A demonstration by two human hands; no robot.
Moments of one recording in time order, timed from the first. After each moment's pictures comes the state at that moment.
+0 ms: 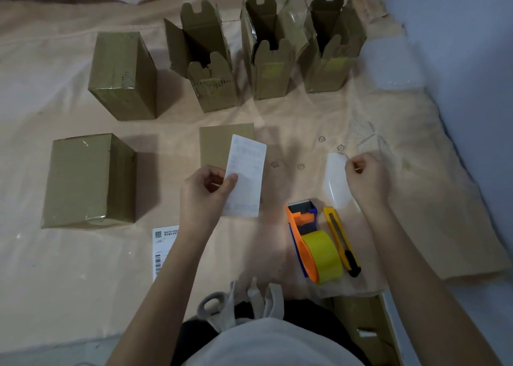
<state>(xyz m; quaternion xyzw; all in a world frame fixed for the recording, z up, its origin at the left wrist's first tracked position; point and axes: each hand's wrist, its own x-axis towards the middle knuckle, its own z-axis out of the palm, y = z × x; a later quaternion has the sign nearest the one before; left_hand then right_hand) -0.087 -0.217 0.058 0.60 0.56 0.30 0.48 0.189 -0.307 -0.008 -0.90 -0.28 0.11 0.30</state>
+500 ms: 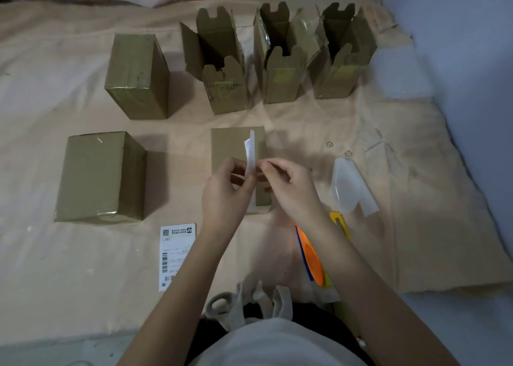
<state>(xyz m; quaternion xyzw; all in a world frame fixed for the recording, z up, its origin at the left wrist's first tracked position) -0.073 -0.221 0.058 0.67 0.53 0.30 0.41 0.038 -0.264 0.068 -0.68 -0.32 0.42 0.50</state>
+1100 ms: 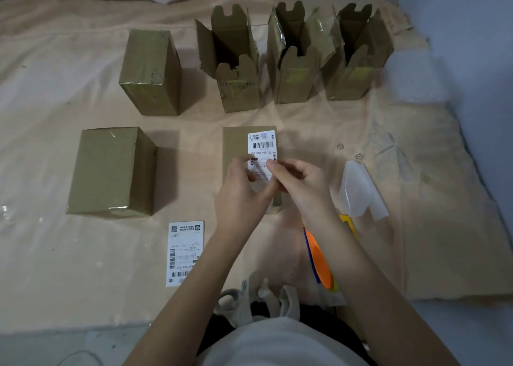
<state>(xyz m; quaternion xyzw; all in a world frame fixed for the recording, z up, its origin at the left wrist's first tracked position) -0.070 -0.229 0.066 0.68 0.59 0.23 0.37 0.034 -0.258 0.071 -0.66 -0.21 0.46 0.55</state>
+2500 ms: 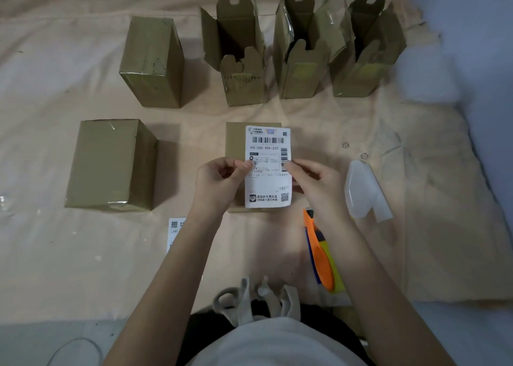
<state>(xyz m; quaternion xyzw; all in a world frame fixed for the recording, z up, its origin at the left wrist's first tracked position) -0.095 -0.194 0.059 0.47 0.56 0.31 0.60 0.051 -0.260 0.056 -0.70 -0.20 0.43 0.54</state>
